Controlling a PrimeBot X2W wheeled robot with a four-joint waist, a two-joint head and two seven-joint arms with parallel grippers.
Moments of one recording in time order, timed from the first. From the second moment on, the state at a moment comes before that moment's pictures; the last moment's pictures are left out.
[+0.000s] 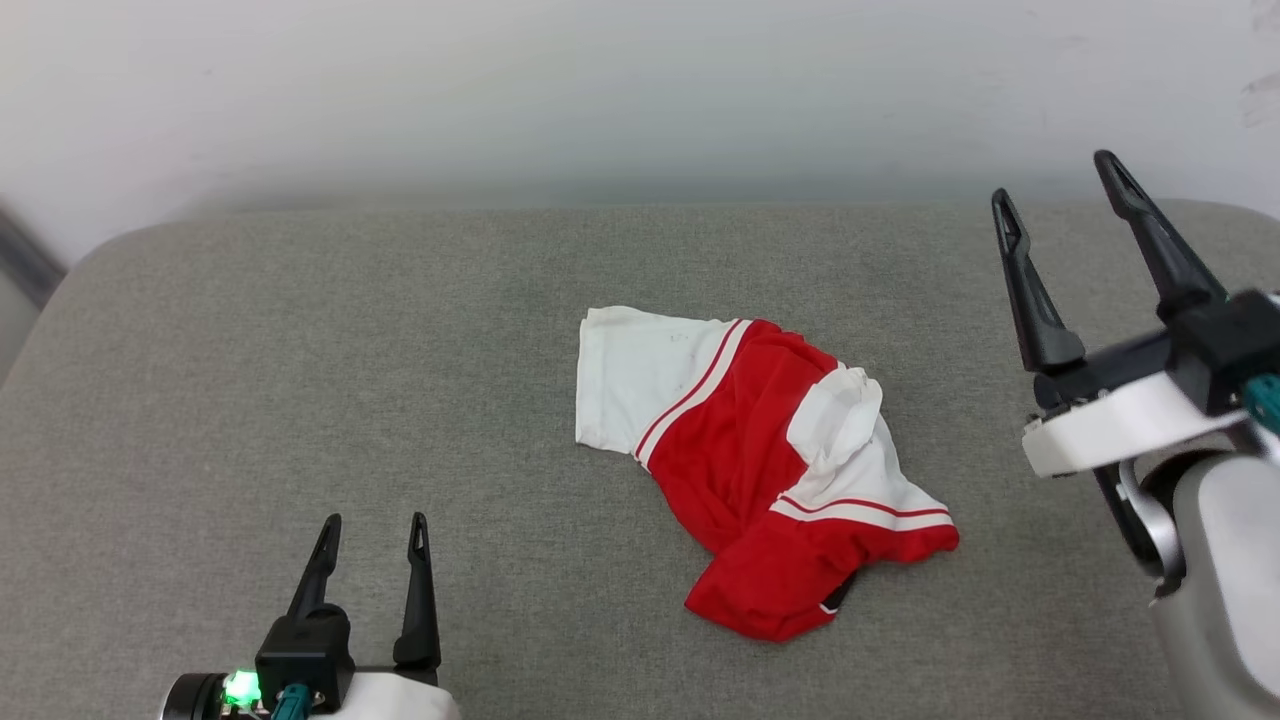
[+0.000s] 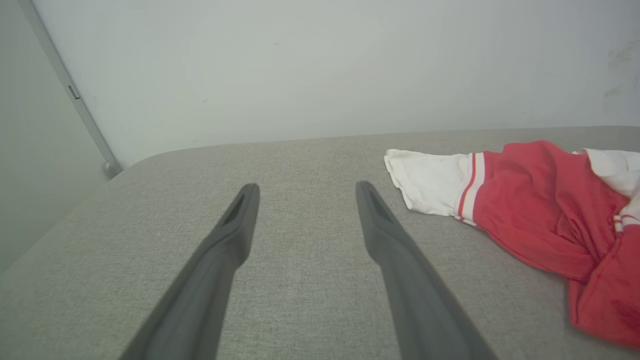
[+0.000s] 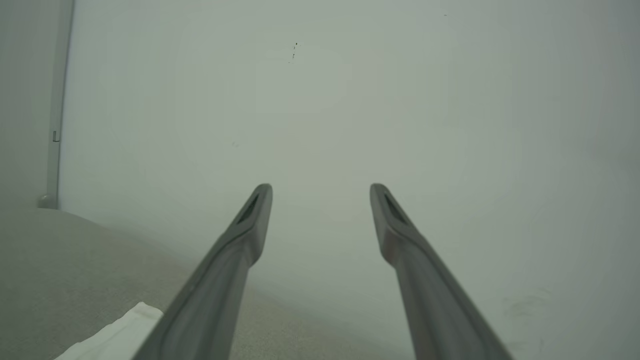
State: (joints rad) left arm 0.07 0.08 -0.06 0.06 -0.05 0.06 -0.26; right arm -0.40 -0.23 0.12 0.05 0.02 0.13 -0.19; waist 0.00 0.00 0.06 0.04
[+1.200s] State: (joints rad) left arm -0.11 0.05 -0.09 0.06 -0.07 0.05 -0.26; right arm -0.88 -0.71 1.07 0.34 0.86 0.13 0.67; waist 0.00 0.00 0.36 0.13
